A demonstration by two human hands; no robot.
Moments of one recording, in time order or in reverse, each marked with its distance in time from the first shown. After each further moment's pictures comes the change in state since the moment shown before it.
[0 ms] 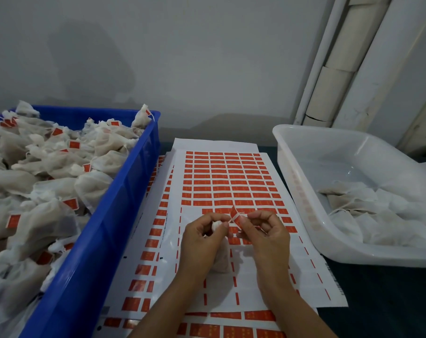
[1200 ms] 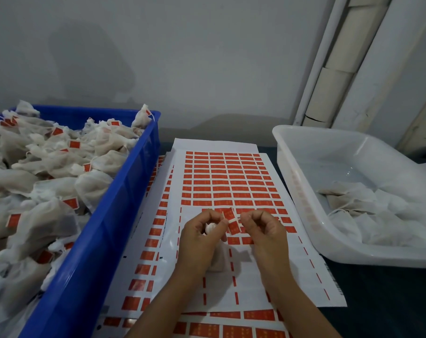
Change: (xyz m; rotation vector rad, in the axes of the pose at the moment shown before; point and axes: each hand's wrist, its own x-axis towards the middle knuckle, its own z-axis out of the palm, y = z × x) left_hand 0.002 0.001 -0.003 0.022 -0.027 0.039; right_hand 0.001 -0.008 -0.003 -0.148 -0.160 -0.028
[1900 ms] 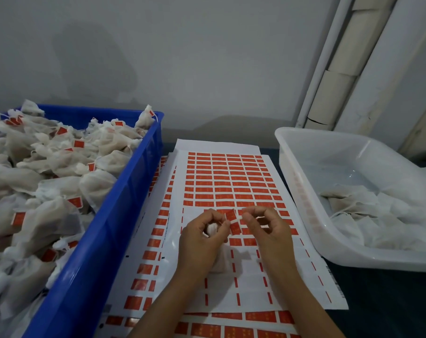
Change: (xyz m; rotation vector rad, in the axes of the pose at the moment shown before) left_hand 0.000 0.001 -0.002 0.144 0.041 0.077; right_hand 0.009 0.001 -0.007 -0.131 -0.033 -0.094
